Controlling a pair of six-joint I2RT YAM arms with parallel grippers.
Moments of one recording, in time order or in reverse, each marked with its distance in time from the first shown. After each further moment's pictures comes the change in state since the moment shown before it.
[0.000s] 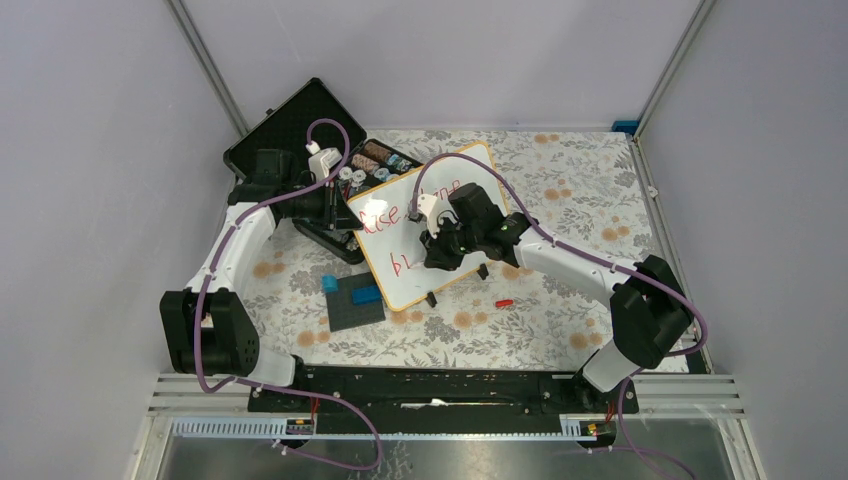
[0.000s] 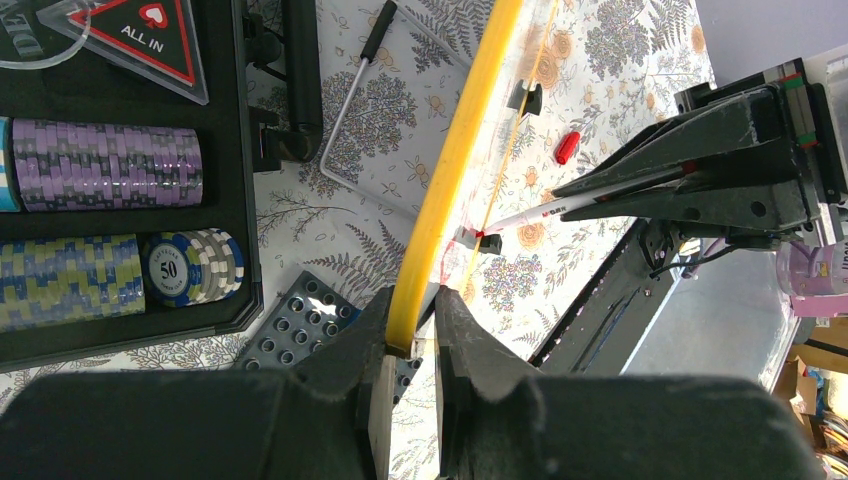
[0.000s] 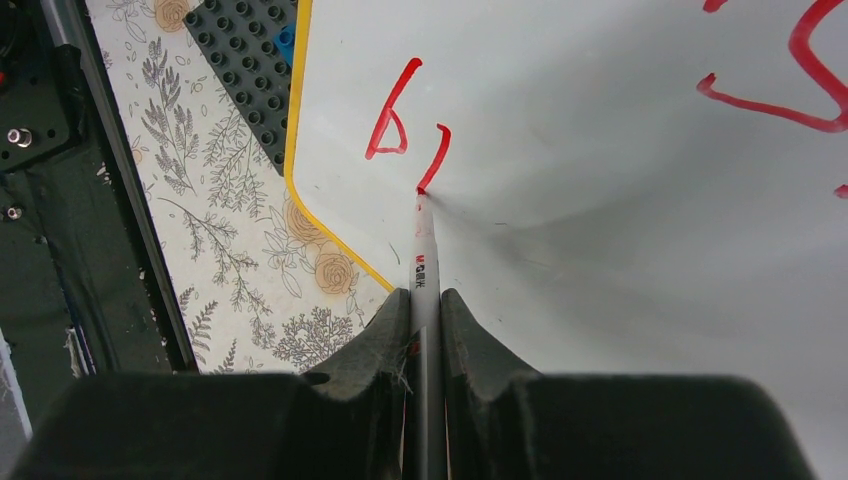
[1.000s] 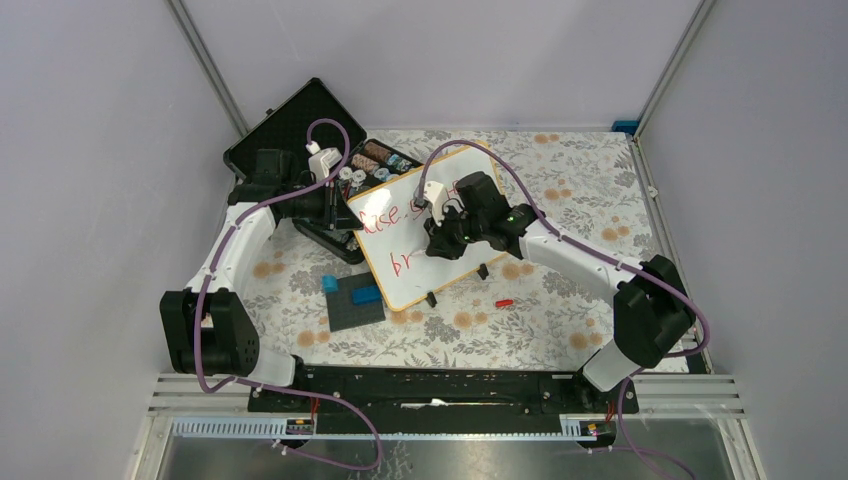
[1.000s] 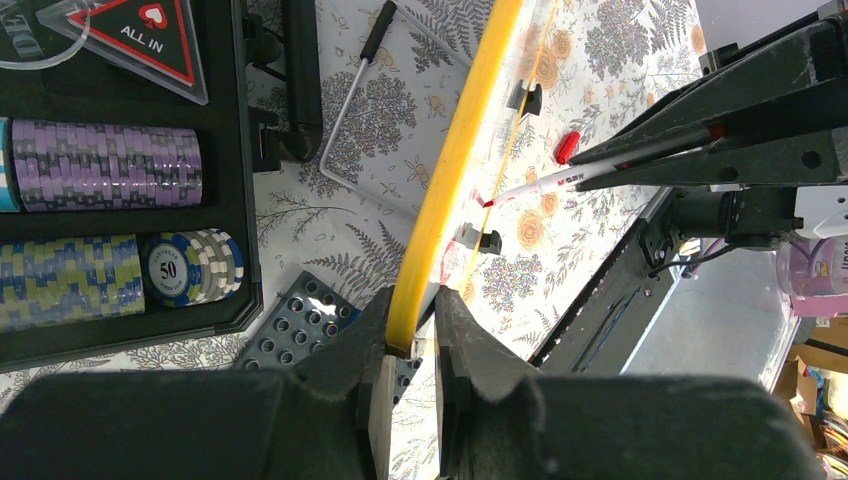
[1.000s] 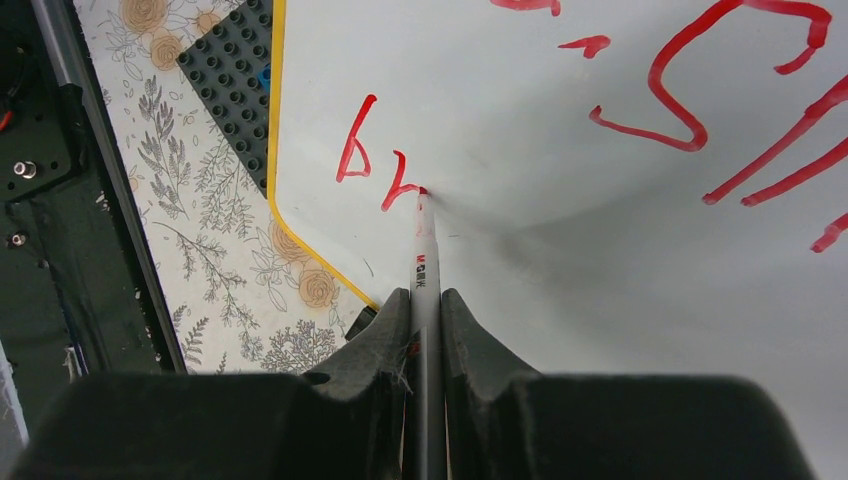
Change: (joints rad) left arm -0.001 0.000 0.000 0.001 0.000 -0.001; right arm -0.045 -0.001 0.045 -0.008 -0.024 0.003
